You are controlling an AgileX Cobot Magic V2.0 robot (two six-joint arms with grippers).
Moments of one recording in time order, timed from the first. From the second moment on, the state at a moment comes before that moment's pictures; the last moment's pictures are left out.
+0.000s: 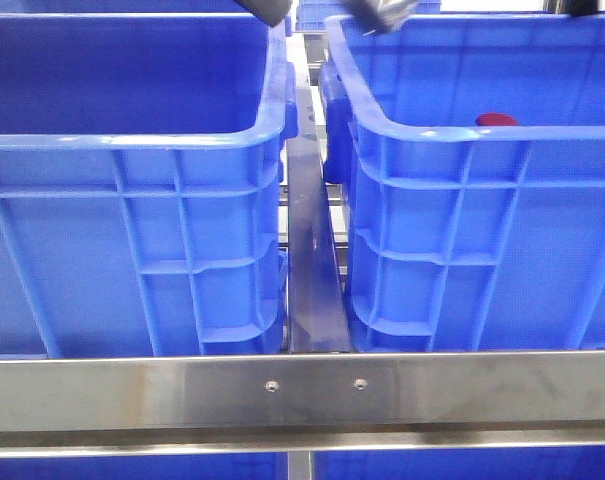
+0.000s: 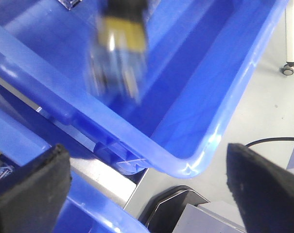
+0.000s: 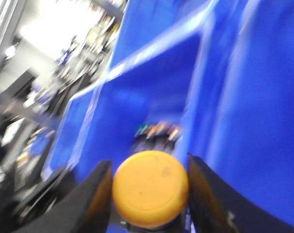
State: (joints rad) left arm -0.63 1.56 -1.49 -0.47 0.94 0.43; right arm 0.00 1.41 -0.97 1.67 0.85 -1.02
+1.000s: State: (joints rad) left arm -0.63 1.56 -1.49 -0.49 0.94 0.43; right arm -0.12 1.78 -1.23 1.65 0.20 -1.63
